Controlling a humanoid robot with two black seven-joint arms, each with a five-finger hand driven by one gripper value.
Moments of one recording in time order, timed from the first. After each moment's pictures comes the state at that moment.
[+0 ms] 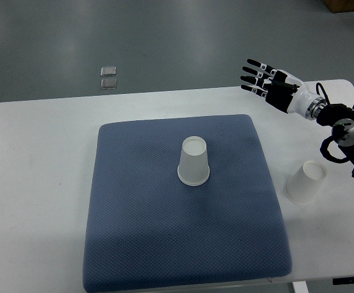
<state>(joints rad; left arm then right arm) 0.02 0.00 0.00 -0.17 0.12 -0.02 0.10 0.89 -0.28 0.53 0.44 -0.02 0.56 0.14</state>
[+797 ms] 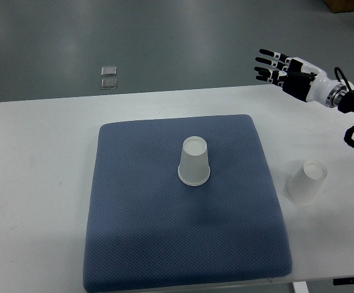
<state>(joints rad) 0.02 0.00 -0.01 -0.16 0.12 -0.02 0.10 0.94 -0.41 0.52 0.45 -0.18 0.61 0.14</state>
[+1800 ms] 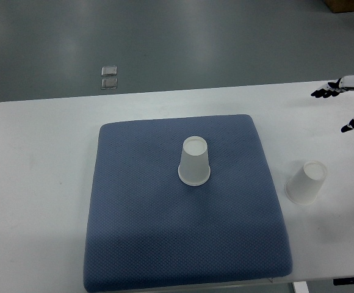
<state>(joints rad) 0.02 0.00 -0.01 -0.16 0.12 -0.02 0.10 1.07 -0.89 0.16 0.77 -1.42 0.48 0.61</state>
